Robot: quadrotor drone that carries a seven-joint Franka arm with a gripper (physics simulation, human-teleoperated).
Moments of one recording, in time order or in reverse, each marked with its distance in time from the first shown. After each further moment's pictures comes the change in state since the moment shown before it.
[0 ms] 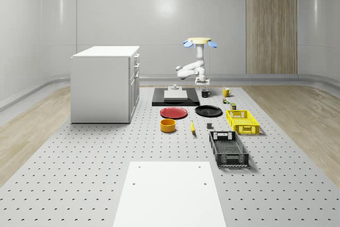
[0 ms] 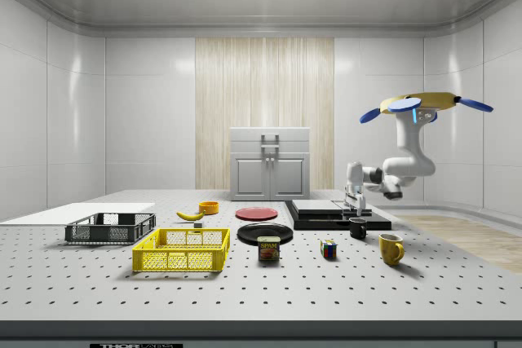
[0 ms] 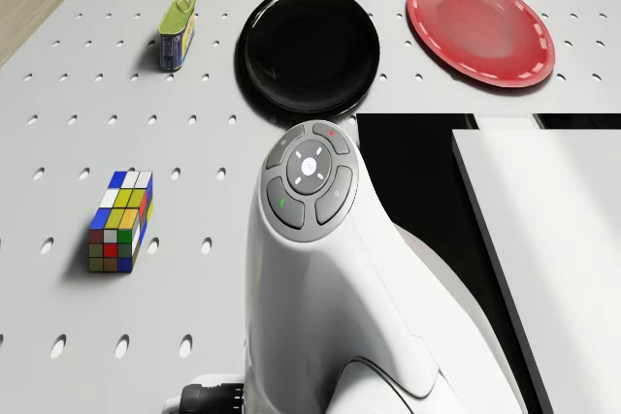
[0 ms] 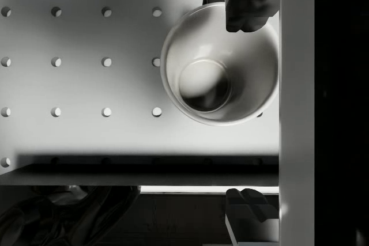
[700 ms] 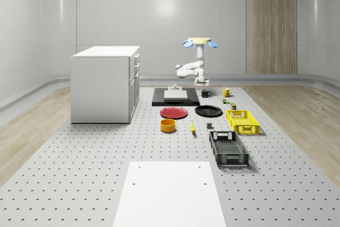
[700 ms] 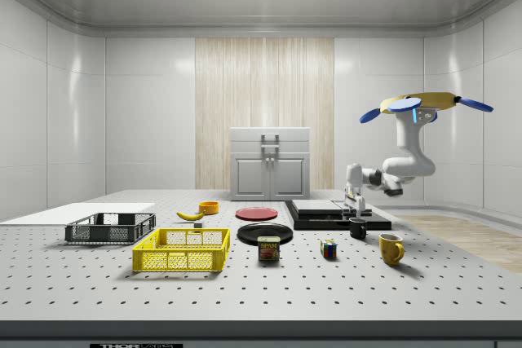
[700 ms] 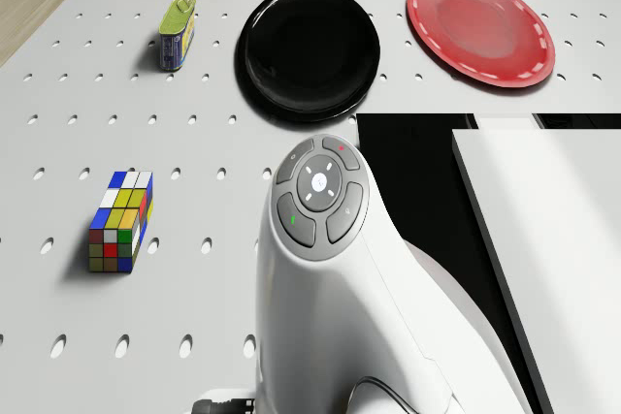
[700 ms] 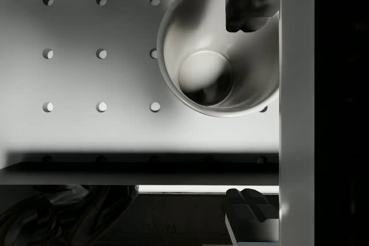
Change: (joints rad) arm 0.010 -0.082 -0.028 0.012 -0.009 0.090 -0.013
